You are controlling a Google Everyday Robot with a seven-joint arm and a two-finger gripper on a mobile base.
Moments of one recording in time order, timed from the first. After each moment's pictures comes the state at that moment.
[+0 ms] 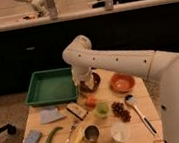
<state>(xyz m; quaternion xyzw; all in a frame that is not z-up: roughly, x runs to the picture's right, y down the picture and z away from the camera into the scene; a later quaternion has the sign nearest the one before) -0.031 0.045 0.769 -0.24 -0.18 -0.53 0.79</state>
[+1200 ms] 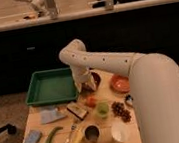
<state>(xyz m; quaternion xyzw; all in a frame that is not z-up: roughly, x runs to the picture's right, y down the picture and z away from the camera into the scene) -0.010 0.075 0.812 -0.33 -0.21 -0.61 0.69</state>
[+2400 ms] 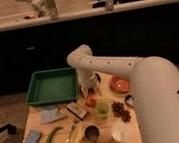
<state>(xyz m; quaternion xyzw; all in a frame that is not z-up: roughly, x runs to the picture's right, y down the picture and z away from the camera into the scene) 0.010 0.115 0.824 -0.38 -0.24 -0.59 0.67</state>
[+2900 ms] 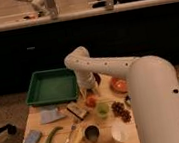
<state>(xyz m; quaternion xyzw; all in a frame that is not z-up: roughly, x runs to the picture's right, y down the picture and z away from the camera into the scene) 0.006 0.119 0.824 -0.38 -0.24 -0.60 0.66</state>
